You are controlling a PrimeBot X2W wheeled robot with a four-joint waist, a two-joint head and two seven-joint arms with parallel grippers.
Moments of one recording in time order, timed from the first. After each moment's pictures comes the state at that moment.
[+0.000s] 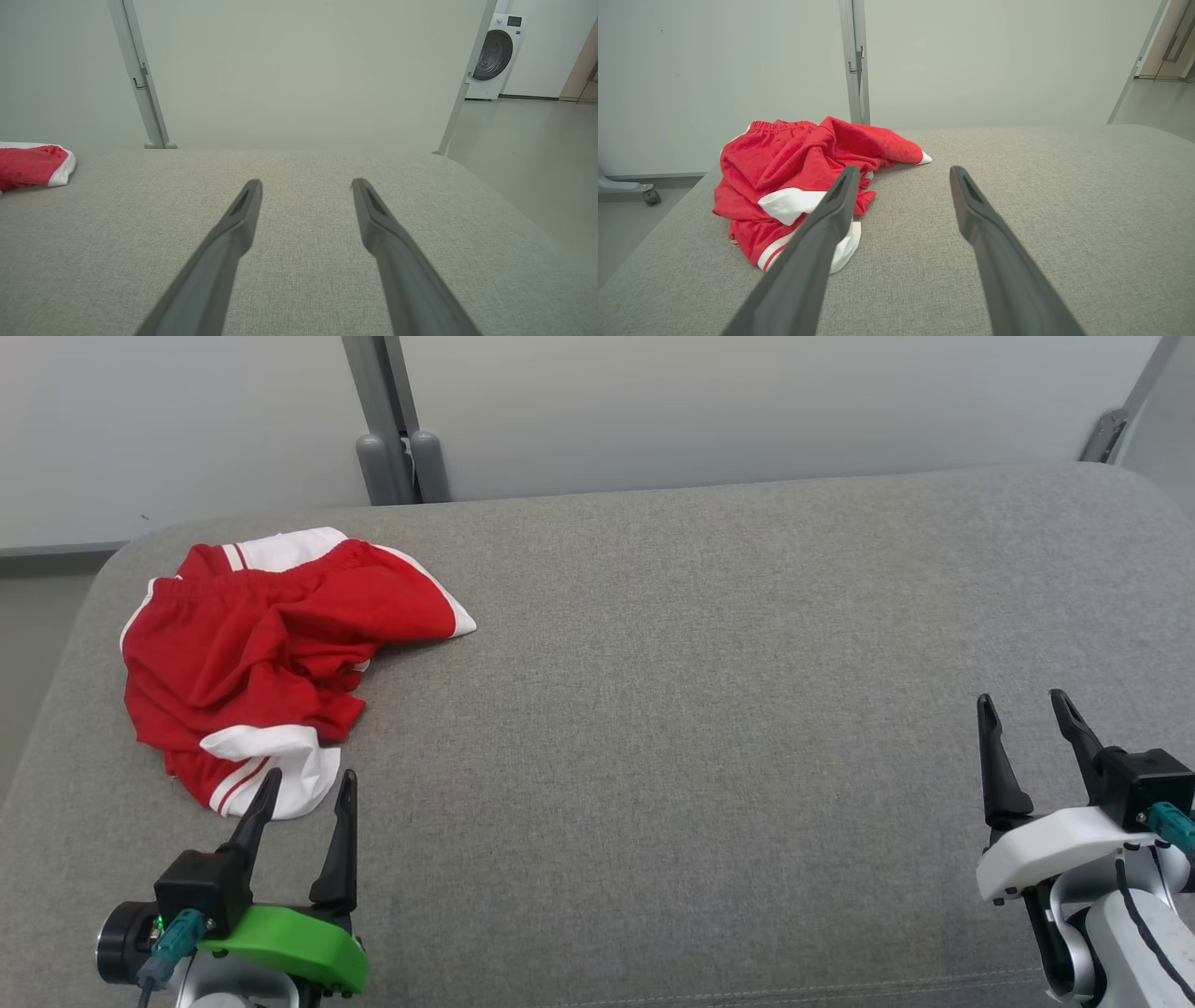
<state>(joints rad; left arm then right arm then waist) -0.02 0.11 -0.16 0.18 -0.28 -0.09 -0.25 -0.04 -0.27 0.20 0.23 0.27 -0.12 -0.25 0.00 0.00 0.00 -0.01</state>
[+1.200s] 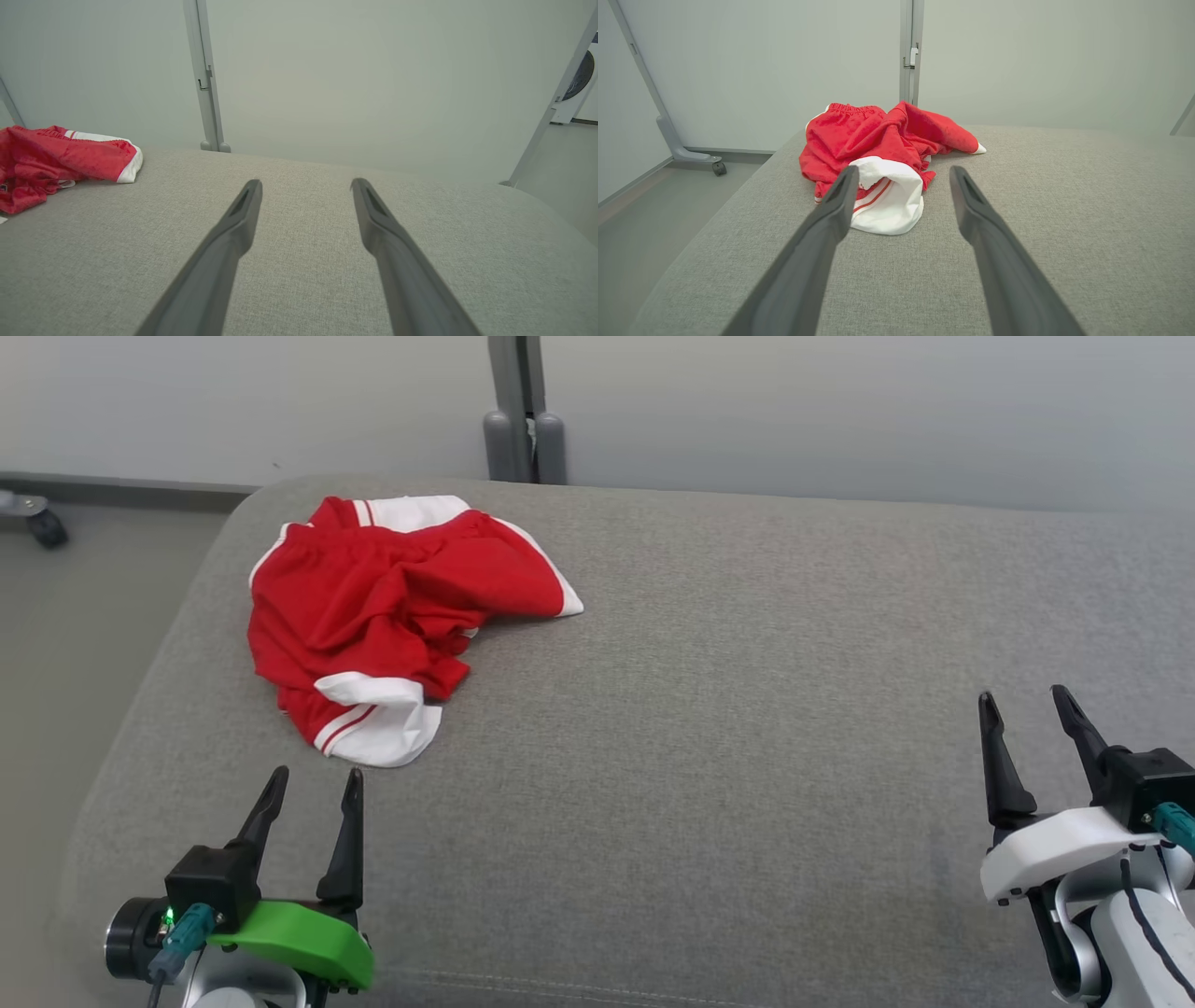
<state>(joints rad) -0.03 0.08 -0.13 0.21 -0.24 -0.11 -0.25 -0.03 -0.27 0.18 0.22 0.25 -0.09 -0.25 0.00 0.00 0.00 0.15</state>
